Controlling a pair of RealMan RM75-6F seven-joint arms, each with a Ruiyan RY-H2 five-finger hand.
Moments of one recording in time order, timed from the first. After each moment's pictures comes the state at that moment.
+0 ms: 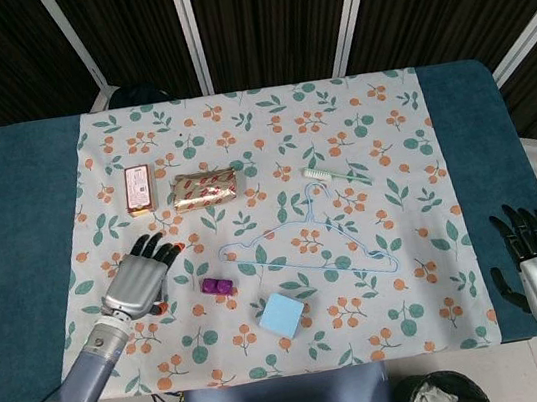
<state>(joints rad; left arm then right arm) -0.61 -1.35 -0.16 -1.85 0.98 0.97 0.82 0.06 -1.23 0.07 -1.53 -1.61 1.62 -0.08</state>
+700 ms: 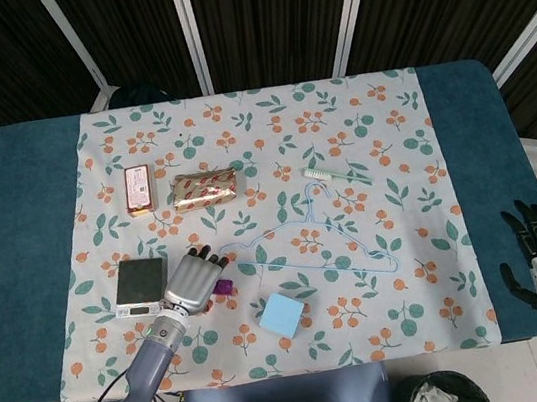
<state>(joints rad) -0.77 -1.64 -0.12 -1.65 0.87 1.01 0.96 0.05 -1.22 0.09 -1.52 -1.59 1.63 -0.05</state>
